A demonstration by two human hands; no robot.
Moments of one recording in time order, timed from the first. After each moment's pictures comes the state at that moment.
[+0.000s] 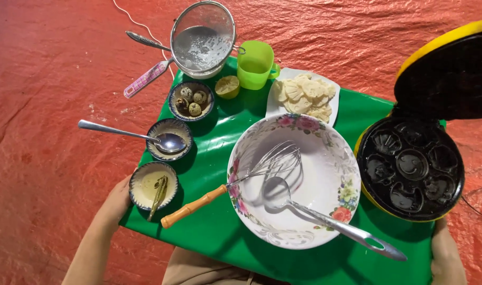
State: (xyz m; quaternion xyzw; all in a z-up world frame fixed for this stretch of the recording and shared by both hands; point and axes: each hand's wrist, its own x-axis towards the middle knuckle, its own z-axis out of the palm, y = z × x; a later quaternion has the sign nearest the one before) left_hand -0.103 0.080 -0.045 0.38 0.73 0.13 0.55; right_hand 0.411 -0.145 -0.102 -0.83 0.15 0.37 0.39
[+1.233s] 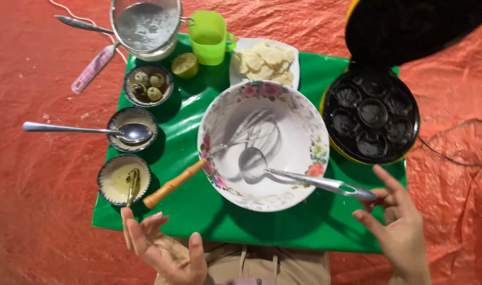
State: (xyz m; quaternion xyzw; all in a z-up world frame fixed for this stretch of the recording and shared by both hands) left_hand 0.013 -0.062 -0.026 0.59 0.52 0.59 0.18; right_hand 0.265 -0.159 0.010 -0.77 -0.32 0.26 0.48
